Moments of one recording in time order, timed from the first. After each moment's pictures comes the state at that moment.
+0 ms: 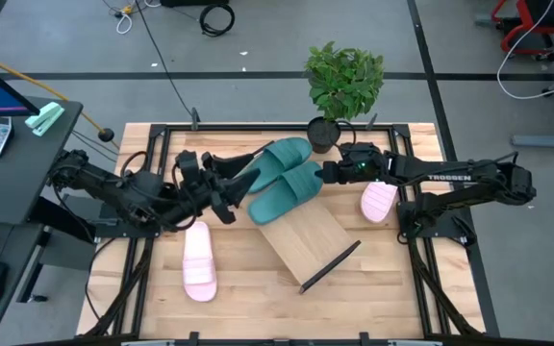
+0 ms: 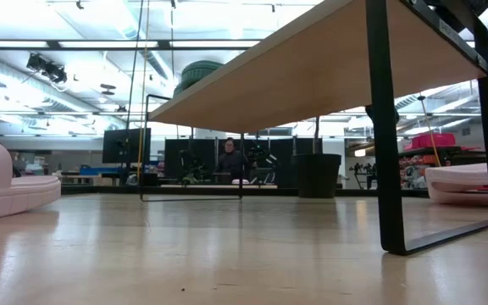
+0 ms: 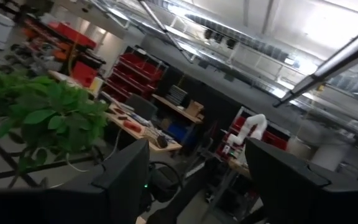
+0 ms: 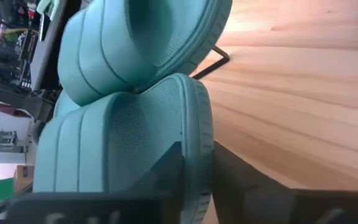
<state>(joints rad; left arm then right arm) -0.43 1.31 1.33 0.39 -0.89 -0.29 -0.30 1.14 0.65 -0.05 -0.02 1.08</state>
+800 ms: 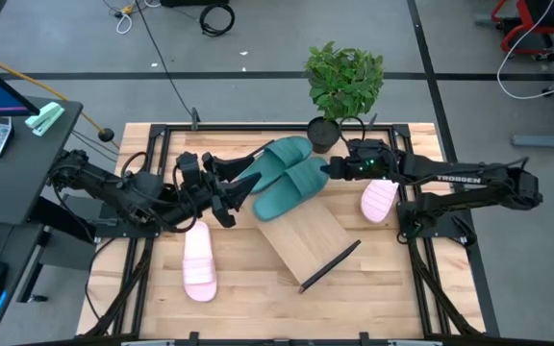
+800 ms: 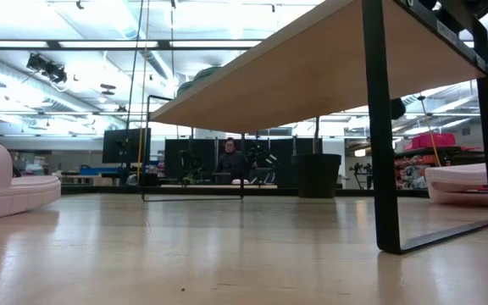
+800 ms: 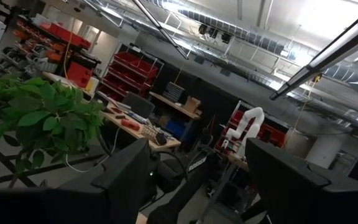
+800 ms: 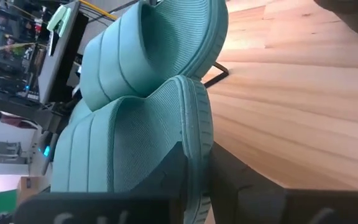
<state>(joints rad) -0.43 1.31 1.33 0.38 -0.87 -0.26 -0.33 1.05 0.65 -0.11 0.00 1.09</state>
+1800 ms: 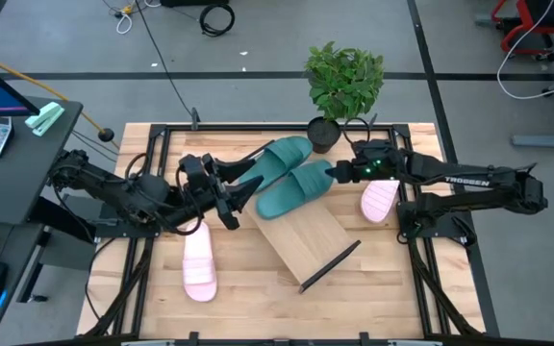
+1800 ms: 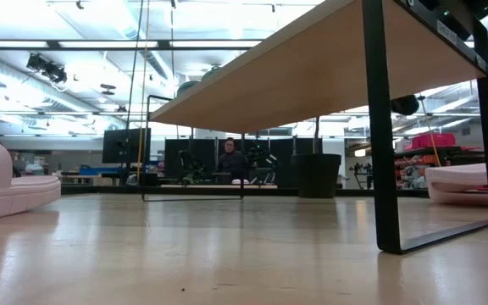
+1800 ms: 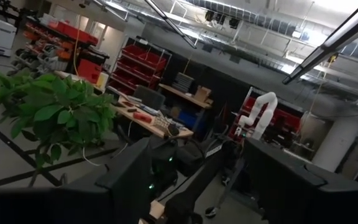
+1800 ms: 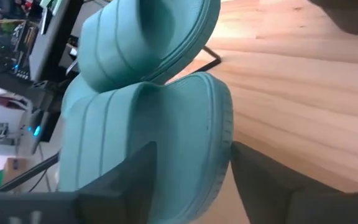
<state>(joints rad) -0.43 1.31 1.33 0.30 -0.89 -0.25 -0.33 0.96 0.65 -0.24 -0.04 1.02</state>
